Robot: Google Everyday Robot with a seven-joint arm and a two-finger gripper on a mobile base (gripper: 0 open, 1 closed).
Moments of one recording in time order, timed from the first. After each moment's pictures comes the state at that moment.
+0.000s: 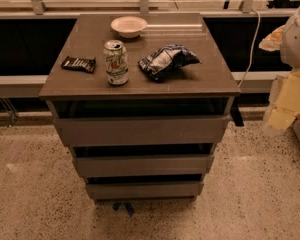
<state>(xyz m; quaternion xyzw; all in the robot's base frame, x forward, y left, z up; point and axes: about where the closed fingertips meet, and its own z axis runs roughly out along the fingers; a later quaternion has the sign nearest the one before) 0.438 -0.215 0.982 -0.60 0.78 -0.04 0.17</state>
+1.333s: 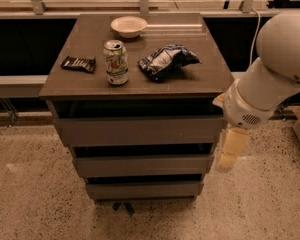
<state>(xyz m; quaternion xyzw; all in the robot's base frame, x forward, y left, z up) 0.463 -0.177 0.824 -0.63 0.76 0.04 0.13</state>
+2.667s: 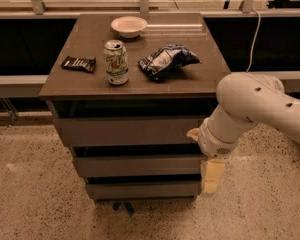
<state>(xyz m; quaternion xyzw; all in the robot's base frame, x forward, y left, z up) 0.460 -0.145 0.699 -0.71 0.69 0.09 0.10</state>
